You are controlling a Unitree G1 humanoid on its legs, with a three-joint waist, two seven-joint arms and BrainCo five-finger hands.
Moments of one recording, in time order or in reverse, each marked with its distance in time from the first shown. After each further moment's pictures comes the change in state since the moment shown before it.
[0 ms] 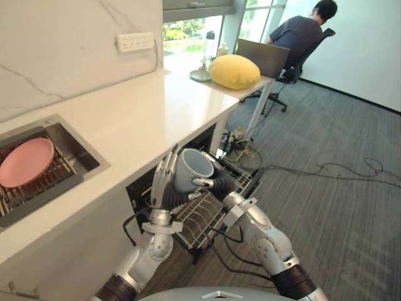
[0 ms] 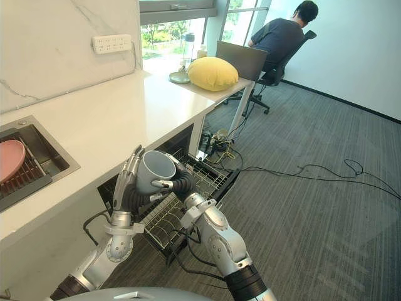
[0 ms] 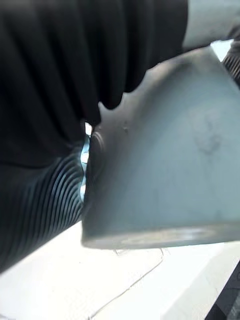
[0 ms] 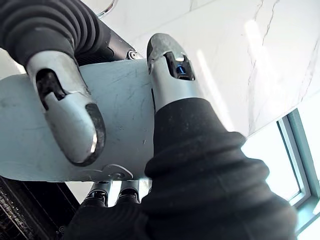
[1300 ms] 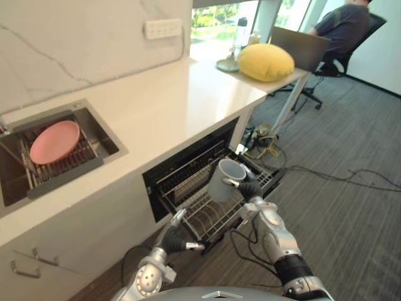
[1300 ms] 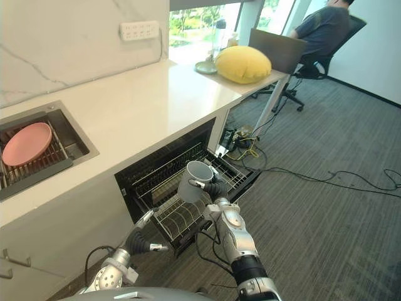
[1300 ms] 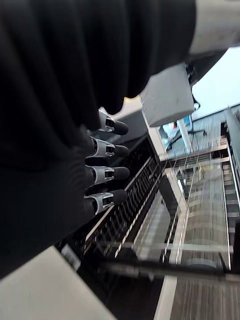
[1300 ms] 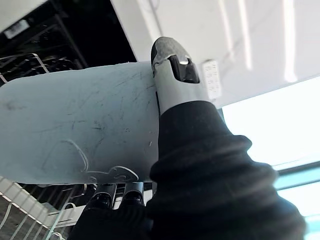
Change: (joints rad) left arm 0.171 0.065 -0.029 0.315 -0.375 -0.079 -0.473; right arm -0.167 -0.007 -0.223 0.594 -0.249 -0.171 -0.132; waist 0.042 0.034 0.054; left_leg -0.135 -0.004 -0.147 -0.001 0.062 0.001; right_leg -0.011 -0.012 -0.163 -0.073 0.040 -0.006
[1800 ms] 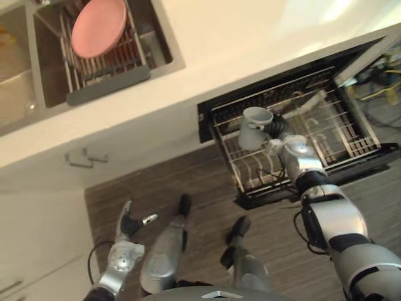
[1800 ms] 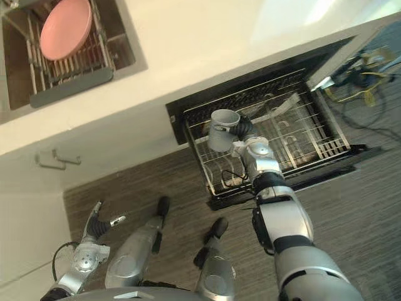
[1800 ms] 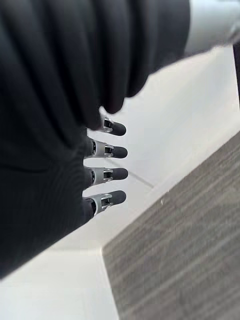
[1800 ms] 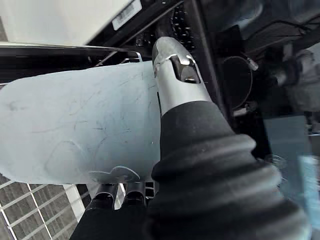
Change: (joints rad) left arm -0.136 -0.031 0.267 0.324 -0.236 0.017 0.176; right arm -0.698 -0.269 0.001 0.658 -0.018 -0.015 0.081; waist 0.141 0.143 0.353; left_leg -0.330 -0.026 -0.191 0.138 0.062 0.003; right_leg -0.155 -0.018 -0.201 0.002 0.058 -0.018
